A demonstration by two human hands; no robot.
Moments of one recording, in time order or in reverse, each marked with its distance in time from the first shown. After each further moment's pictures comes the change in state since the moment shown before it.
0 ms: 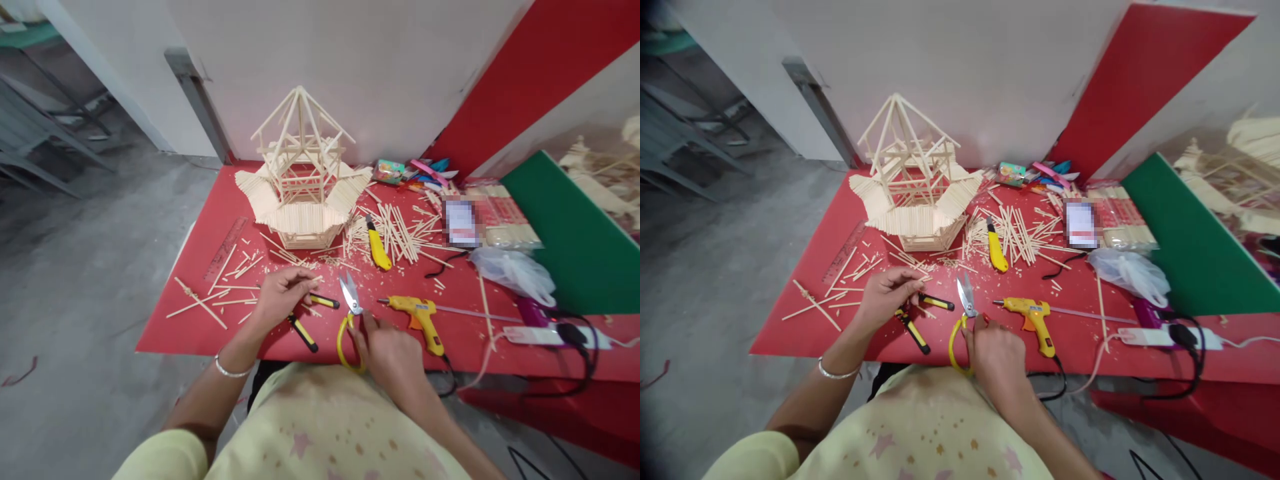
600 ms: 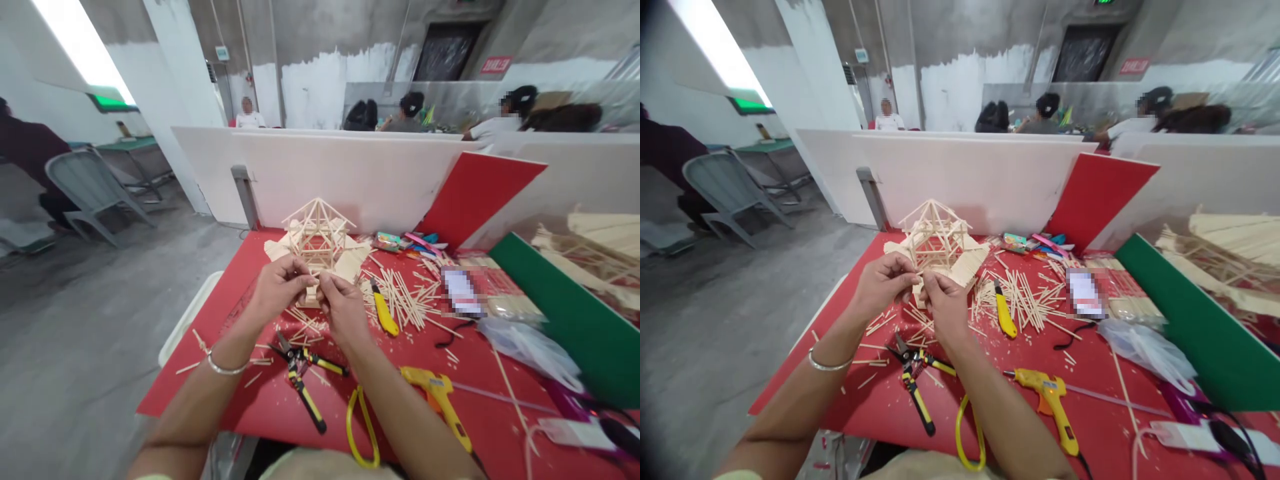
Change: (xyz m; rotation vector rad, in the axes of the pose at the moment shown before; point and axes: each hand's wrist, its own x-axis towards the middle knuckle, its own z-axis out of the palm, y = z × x) left_hand 0.056 0.118 -0.032 0.032 0.016 0.363; right_hand 0.135 -0.092 -0.118 2.019 0.263 -0.164
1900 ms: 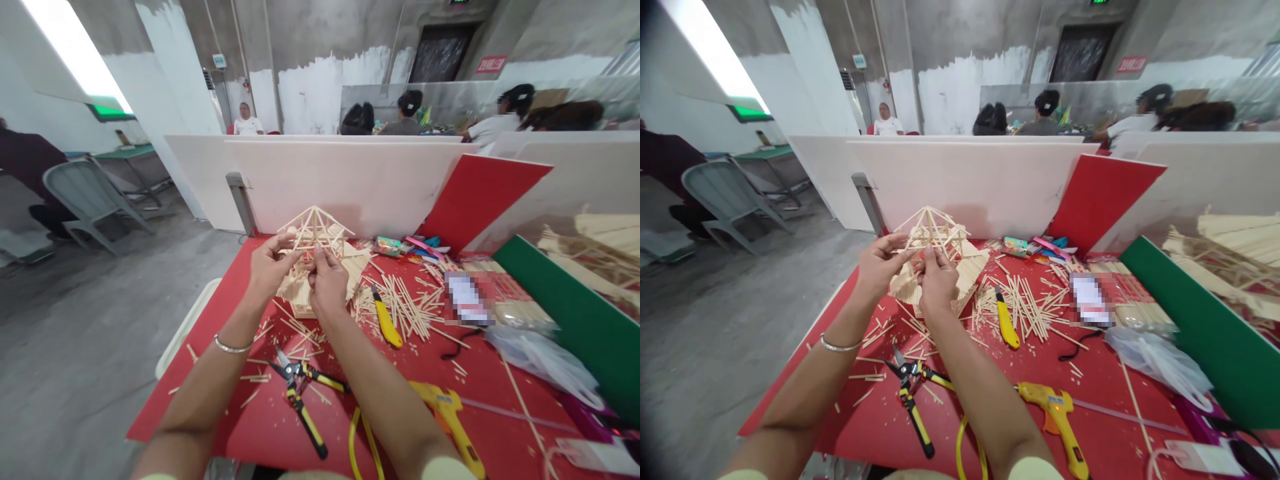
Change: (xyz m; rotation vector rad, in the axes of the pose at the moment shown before) left_hand 0.072 -0.035 -0.021 0.125 0.332 0.142; right_hand 0.079 0.012 0.034 0.296 0.274 -0.013
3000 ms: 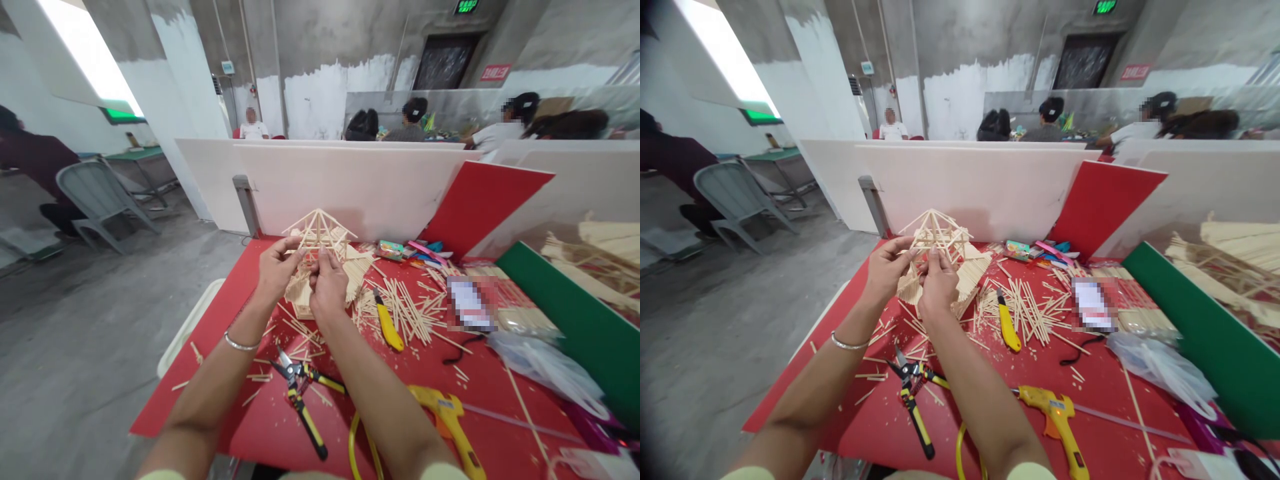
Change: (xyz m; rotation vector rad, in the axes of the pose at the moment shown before) left_hand -0.008 0.007 0.007 -0.100 0.006 -0.002; right_hand -0.005 0.003 0.005 0.013 0.049 0.024
